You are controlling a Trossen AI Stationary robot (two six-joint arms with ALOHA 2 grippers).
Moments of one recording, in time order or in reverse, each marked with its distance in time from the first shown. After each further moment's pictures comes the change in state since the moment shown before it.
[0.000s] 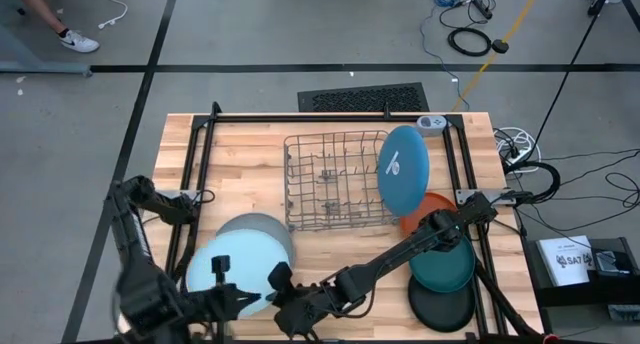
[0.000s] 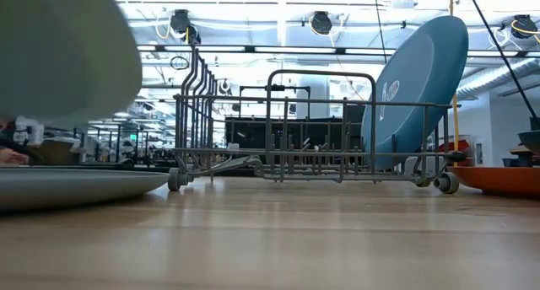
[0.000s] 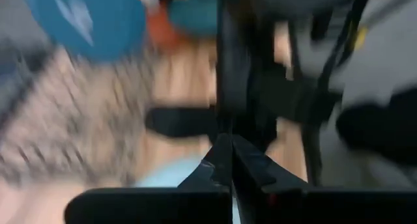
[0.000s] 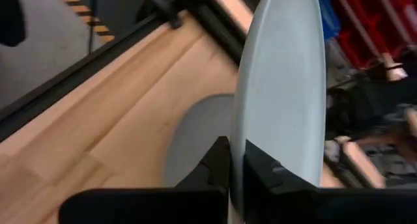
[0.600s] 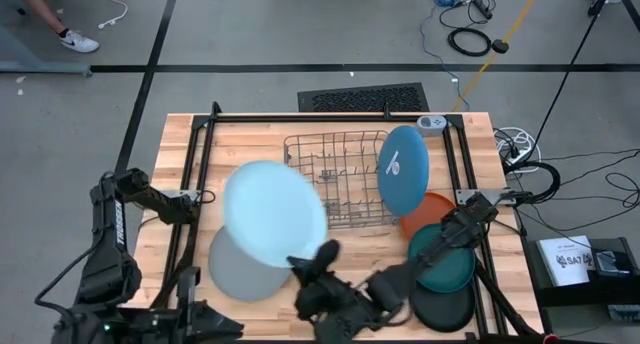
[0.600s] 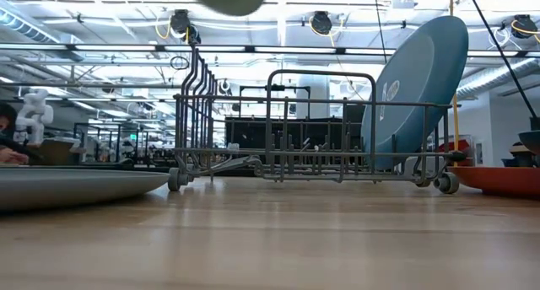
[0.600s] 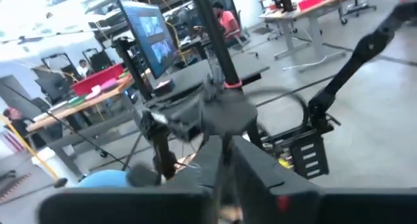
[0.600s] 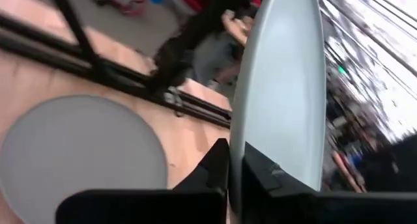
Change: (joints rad) left arm -0.097 -0.077 0.036 0.937 -0.214 1.165; right arm 0.102 -0.159 0.095 -0.246 0.730 0.343
